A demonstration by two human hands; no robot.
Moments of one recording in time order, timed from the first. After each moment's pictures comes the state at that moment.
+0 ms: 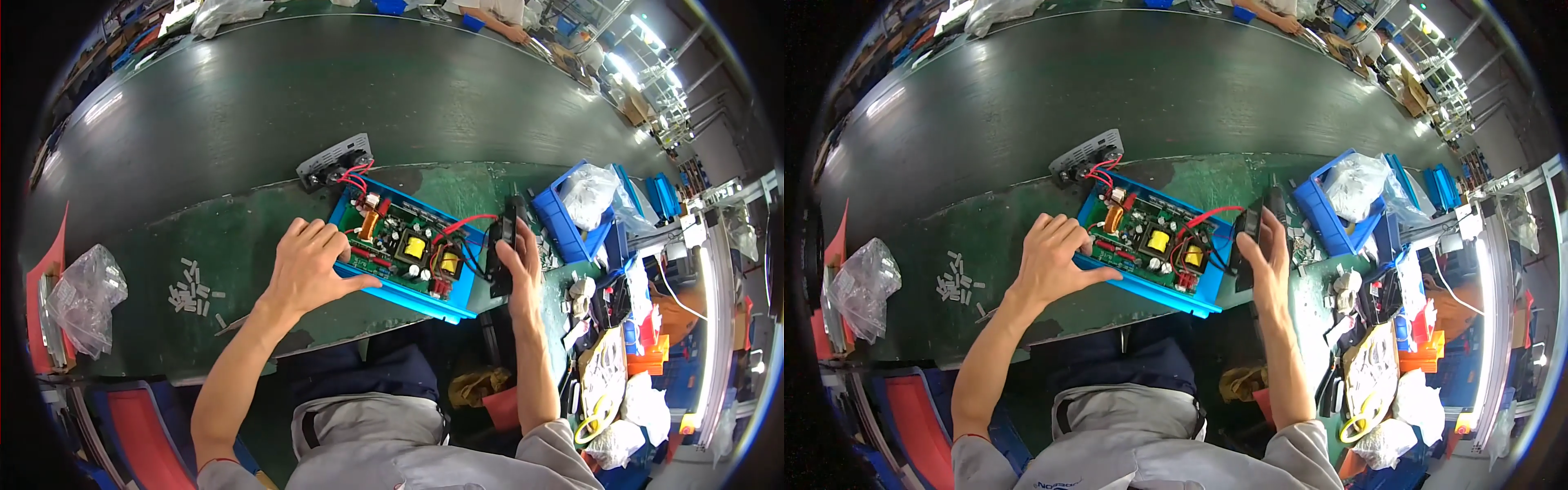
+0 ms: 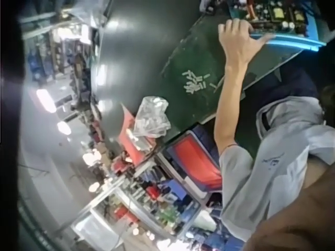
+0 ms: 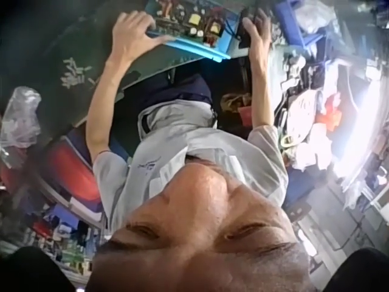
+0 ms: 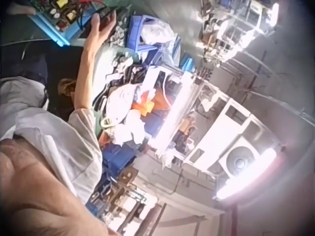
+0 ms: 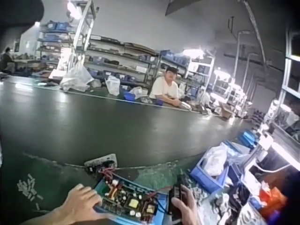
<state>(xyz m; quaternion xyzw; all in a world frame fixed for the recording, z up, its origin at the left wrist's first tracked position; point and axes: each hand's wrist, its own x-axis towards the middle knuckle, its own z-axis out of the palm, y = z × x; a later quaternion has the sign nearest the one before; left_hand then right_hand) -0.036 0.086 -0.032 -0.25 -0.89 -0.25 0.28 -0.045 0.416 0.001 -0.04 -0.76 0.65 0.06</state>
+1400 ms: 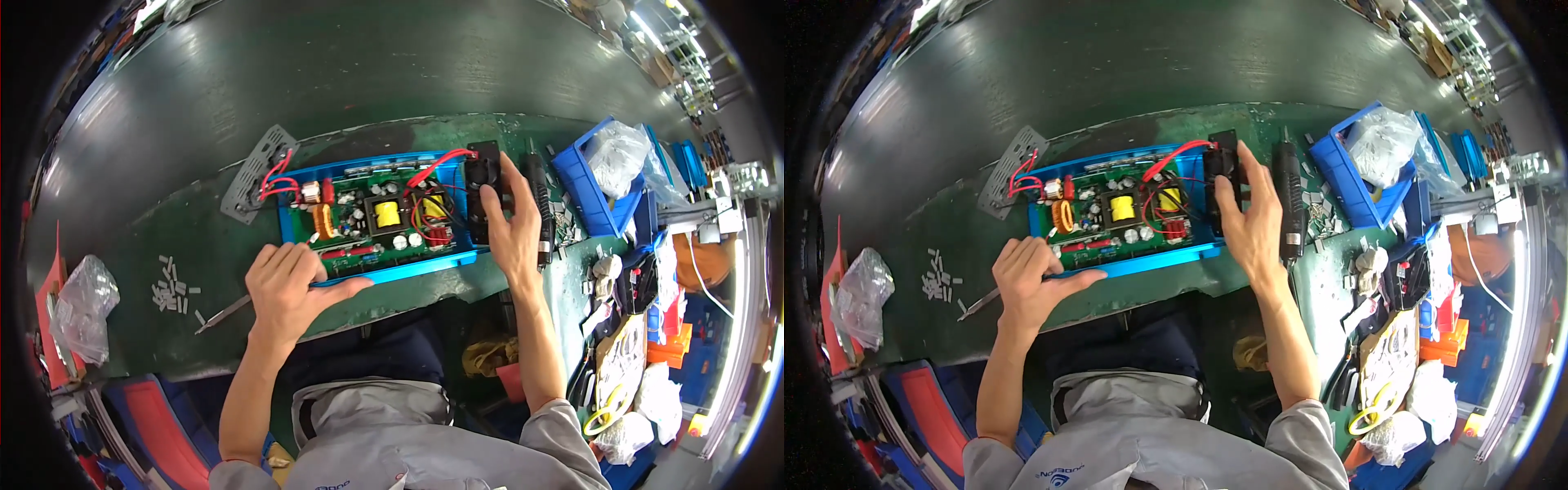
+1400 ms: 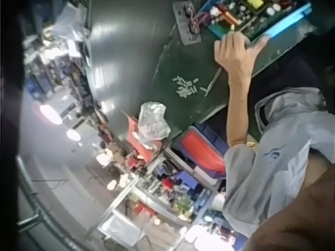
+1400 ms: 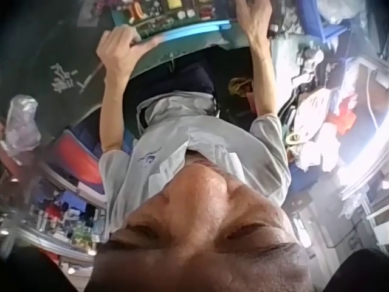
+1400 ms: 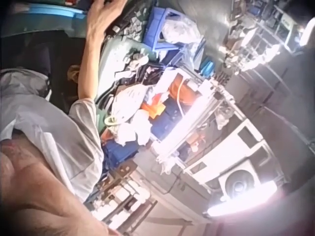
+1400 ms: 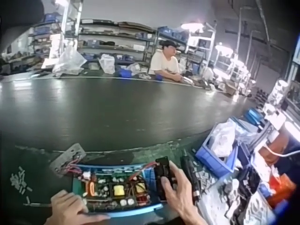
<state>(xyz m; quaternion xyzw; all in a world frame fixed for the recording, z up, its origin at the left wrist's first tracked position) -0.010 0.128 -0.041 -0.18 -0.90 -0.24 0.31 -0.100 0.419 -0.033 0.09 -0.88 0.44 0.18</state>
